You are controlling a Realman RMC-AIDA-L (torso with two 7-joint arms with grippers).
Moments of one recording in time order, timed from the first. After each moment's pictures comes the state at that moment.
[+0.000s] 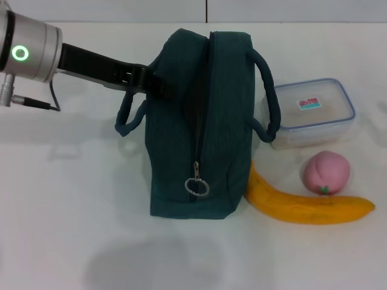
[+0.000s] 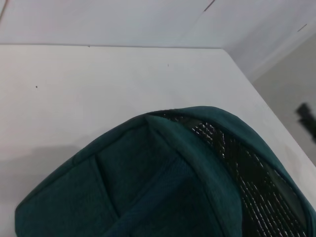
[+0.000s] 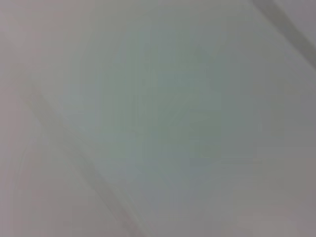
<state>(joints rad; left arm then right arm) -0.70 -2.05 0.88 1.10 2.19 1.69 -2.51 0.38 2.00 -0.20 -0.23 -1.62 -1.54 1.40</state>
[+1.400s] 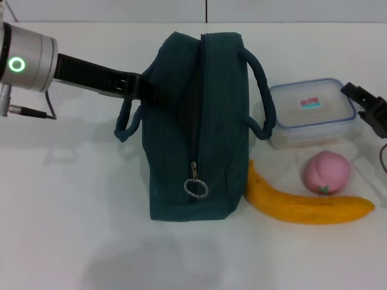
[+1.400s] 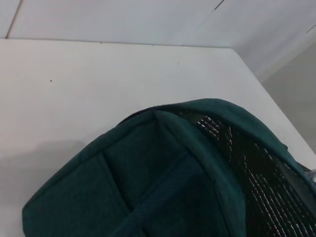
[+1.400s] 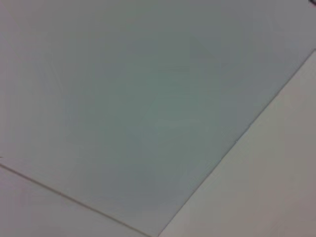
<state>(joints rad) -0.66 -2.06 0.88 1.10 2.20 1.67 -2.49 0.54 2.02 -0.24 0.02 -1.62 -1.12 1.50</state>
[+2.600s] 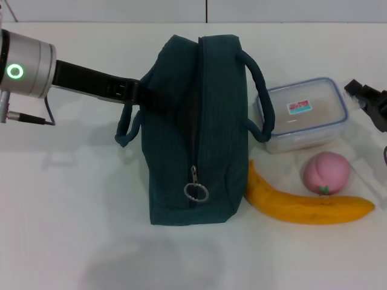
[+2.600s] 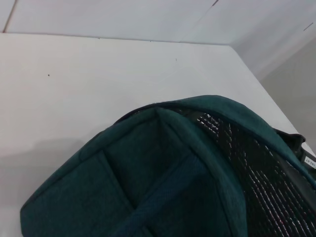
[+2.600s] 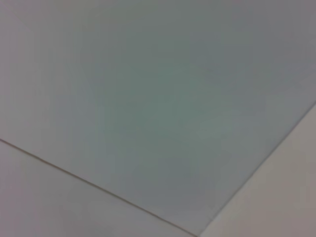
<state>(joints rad) -0.65 -2.06 0.88 1.10 2.19 1.68 -2.47 0.52 2.02 -0.26 0.00 -1.63 -1.24 1.54</state>
